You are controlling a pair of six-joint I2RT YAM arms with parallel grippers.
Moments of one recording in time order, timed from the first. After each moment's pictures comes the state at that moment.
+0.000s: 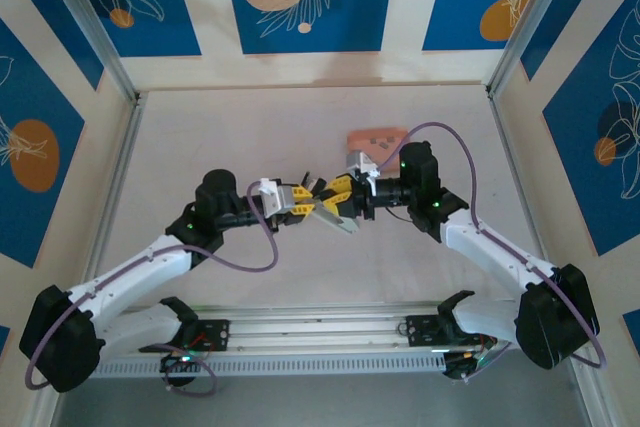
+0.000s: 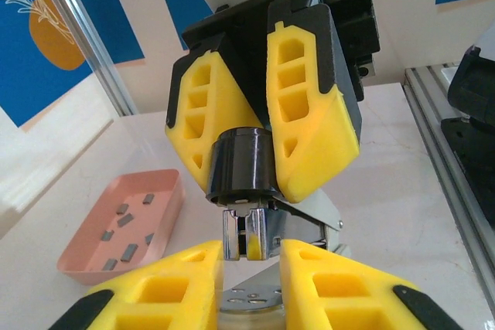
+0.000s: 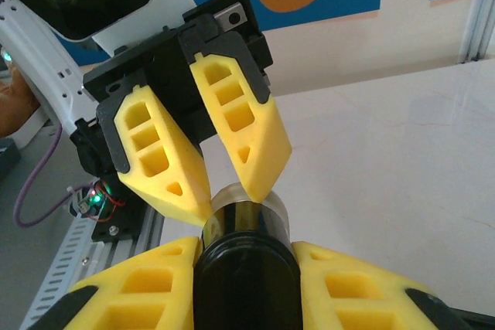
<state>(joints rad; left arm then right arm) -0.65 1.07 0.63 0.24 0.66 0.37 0.49 1.16 0.74 0.14 -1.00 -0.09</state>
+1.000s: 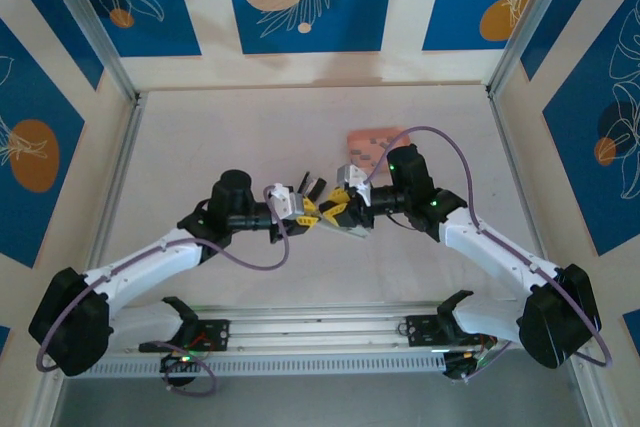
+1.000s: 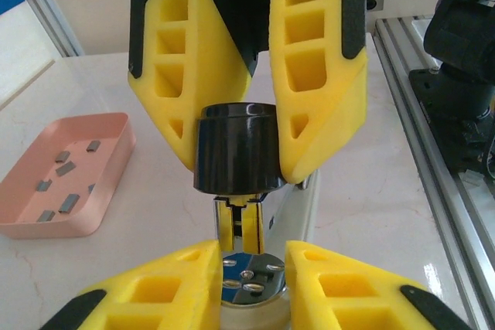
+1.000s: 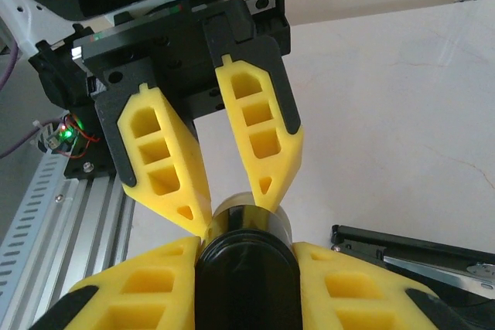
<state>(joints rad) -0.66 1.16 0.64 0.14 0.69 0.41 0.55 1.16 0.80 -0.17 -0.86 -0.34</state>
